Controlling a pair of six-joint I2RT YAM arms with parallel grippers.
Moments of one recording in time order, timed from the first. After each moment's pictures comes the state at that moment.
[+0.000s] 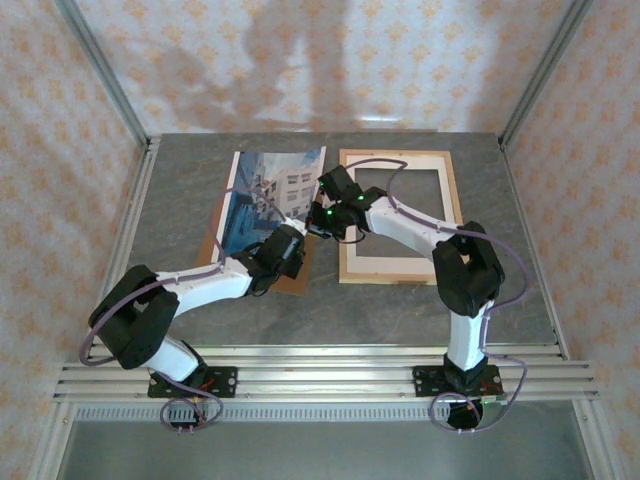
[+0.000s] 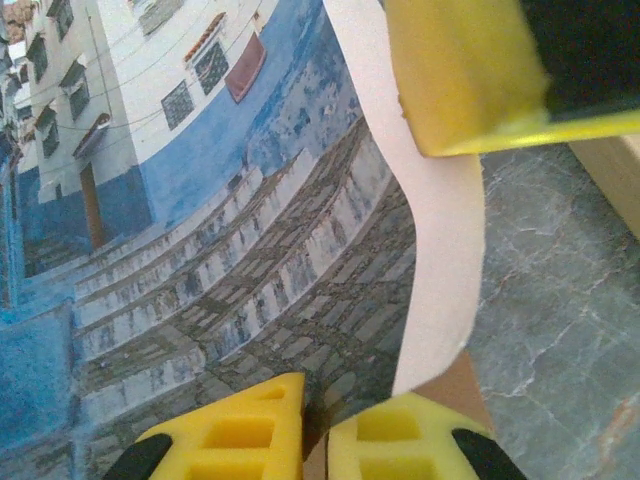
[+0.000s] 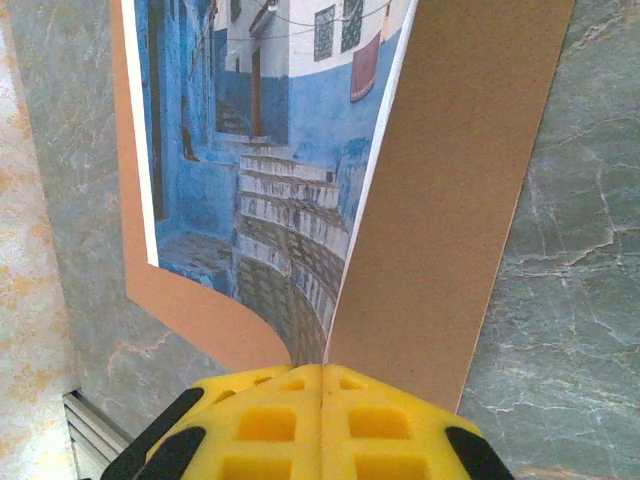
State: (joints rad) left arm -0.67 1.50 0.76 -0.11 -0.32 -0.17; right arm 0.66 1.89 1.47 -0.52 -0.35 0.84
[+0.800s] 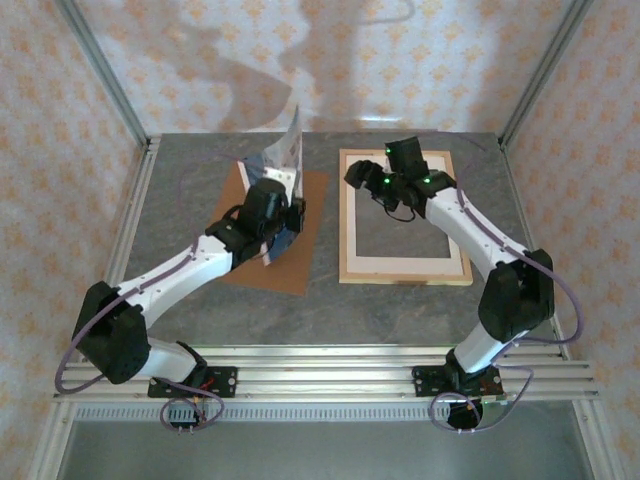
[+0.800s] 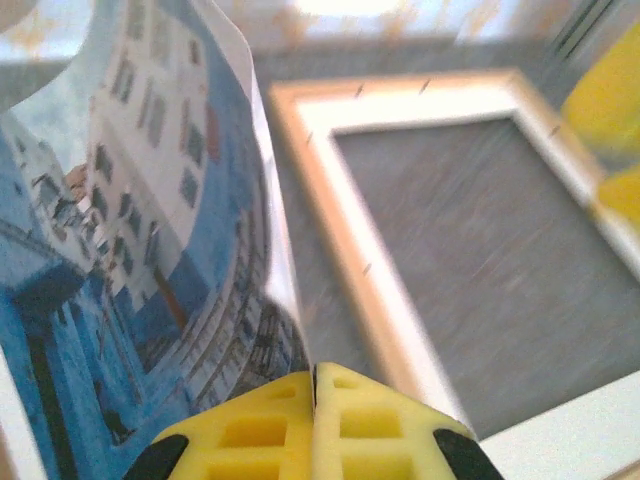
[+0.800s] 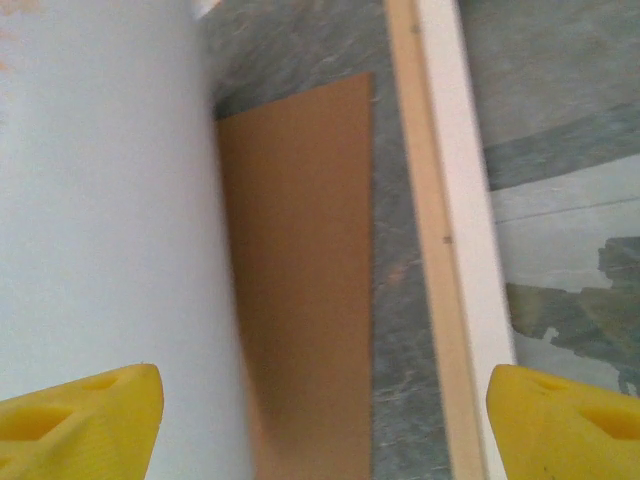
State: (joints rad) left arm -0.56 1.40 1.09 -0.16 -0.11 -0.32; right arm 0.38 1.61 1.37 -0.53 -0.22 0.81
